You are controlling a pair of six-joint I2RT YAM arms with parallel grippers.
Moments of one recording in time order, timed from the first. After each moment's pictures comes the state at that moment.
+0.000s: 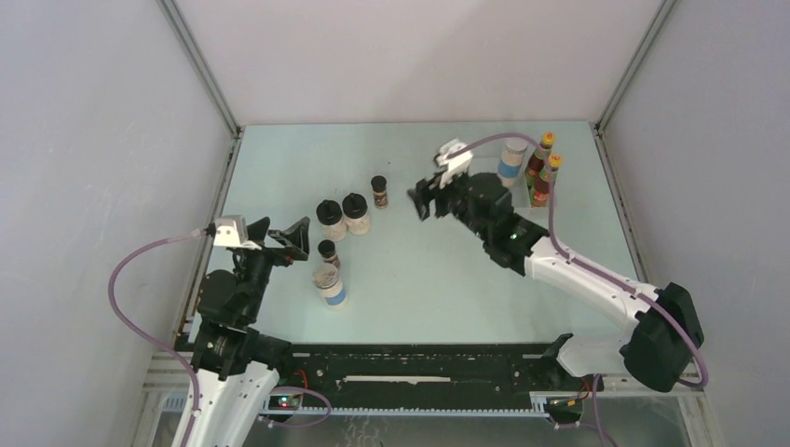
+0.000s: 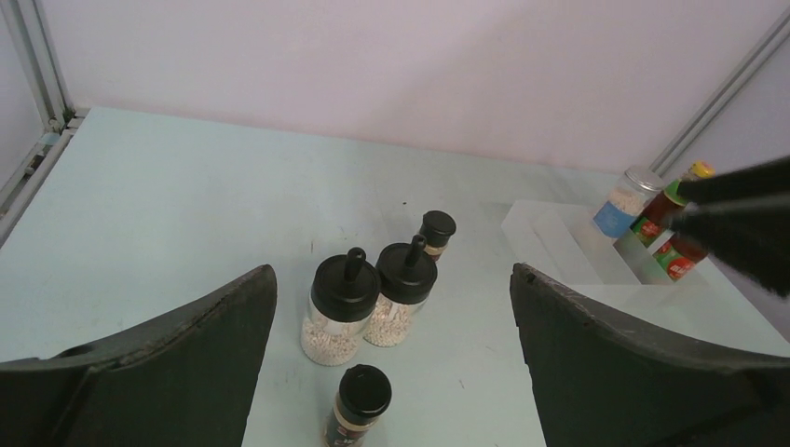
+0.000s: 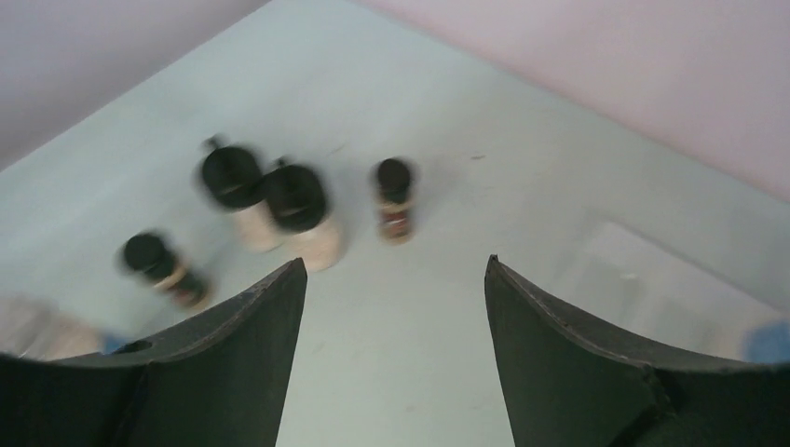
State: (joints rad) left arm -0.24 0.26 0.53 -0.16 -0.08 -0.27; right arm 0.71 1.31 1.01 0.18 0.12 0.02
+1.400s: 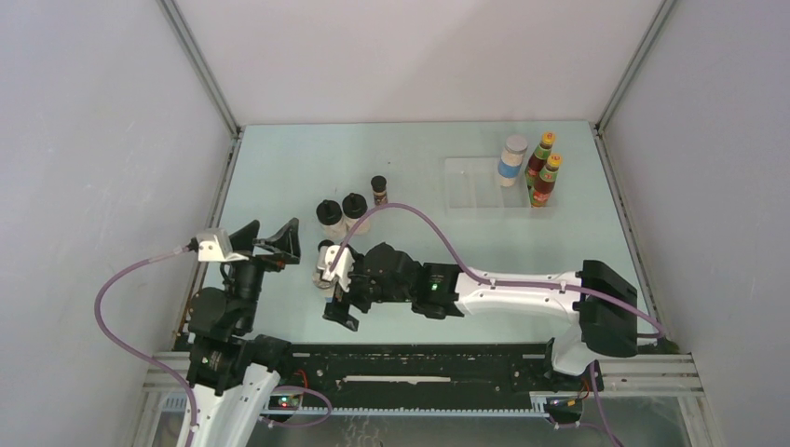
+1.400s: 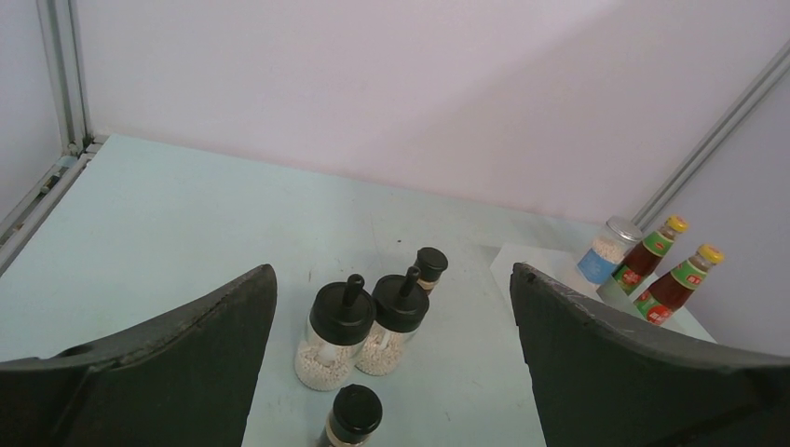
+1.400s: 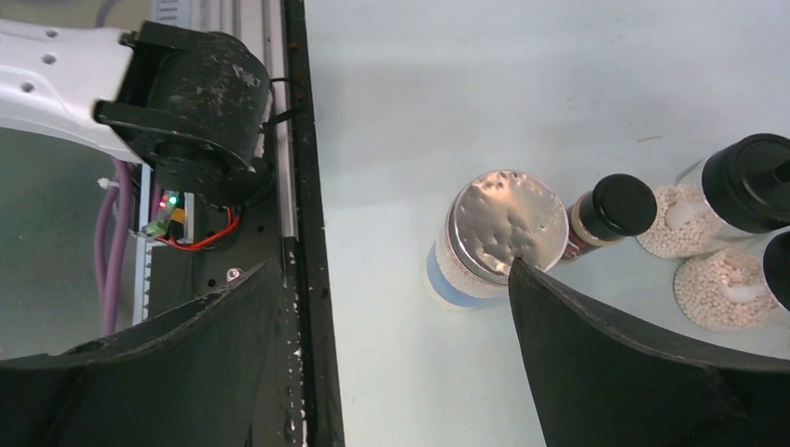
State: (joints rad) left arm -0.25 0.15 0.53 -0.17 -0.14 -0.31; right arm 1.29 1.59 1.17 0.06 -0.11 -0.09
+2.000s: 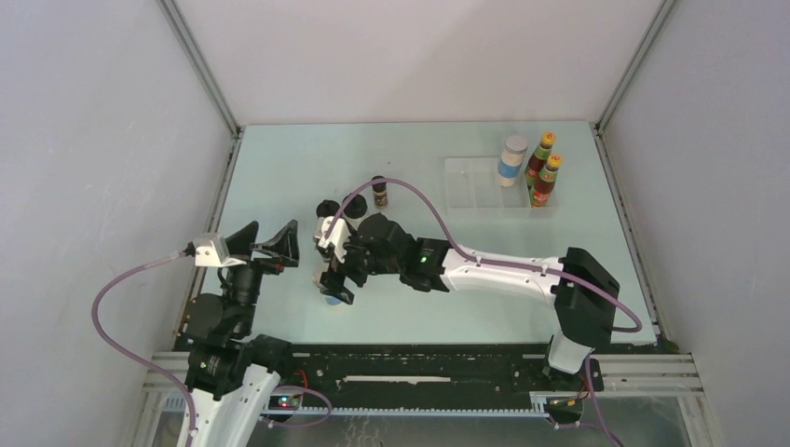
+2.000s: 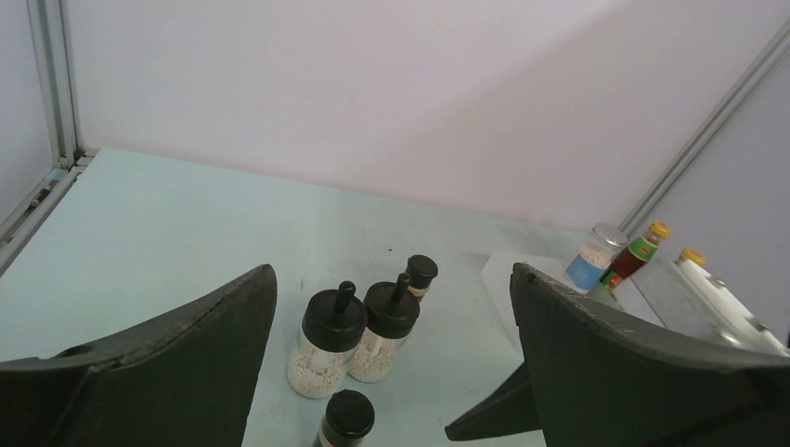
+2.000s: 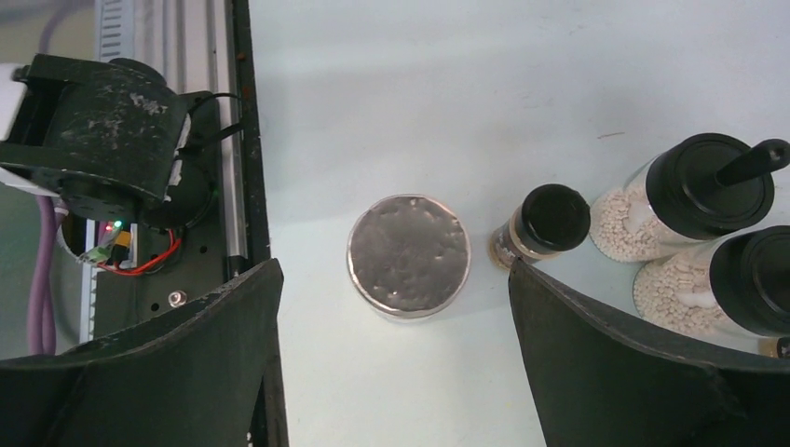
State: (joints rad) left arm -0.26 0.11 0.53 -0.17 -0.13 -0.32; right arm 1.17 1.70 1.30 0.01 -0.21 -0.10
